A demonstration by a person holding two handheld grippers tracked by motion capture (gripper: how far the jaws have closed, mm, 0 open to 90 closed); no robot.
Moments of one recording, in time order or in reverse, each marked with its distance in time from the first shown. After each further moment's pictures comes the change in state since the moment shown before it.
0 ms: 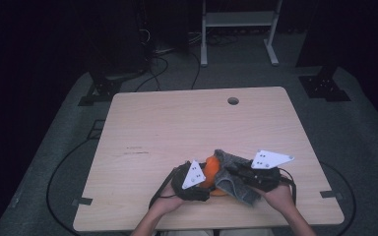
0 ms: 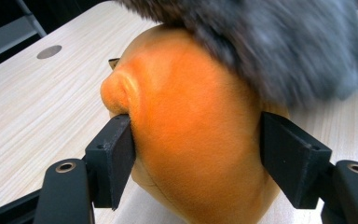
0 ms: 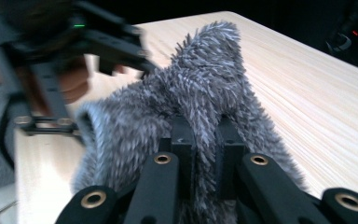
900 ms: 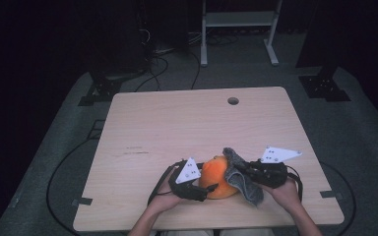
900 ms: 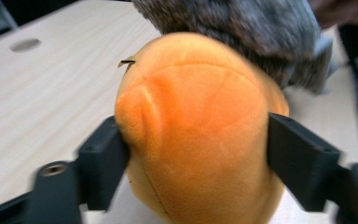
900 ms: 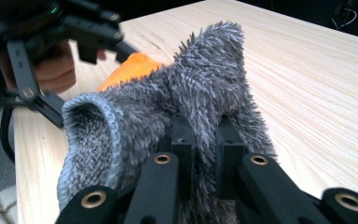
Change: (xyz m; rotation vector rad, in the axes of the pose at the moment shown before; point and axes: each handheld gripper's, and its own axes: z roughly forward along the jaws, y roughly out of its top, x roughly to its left) left arm 0.014 -0.002 -0.003 -0.028 -0.109 -0.108; right arm -0.022 -0.017 -0.006 0.017 0.026 0.095
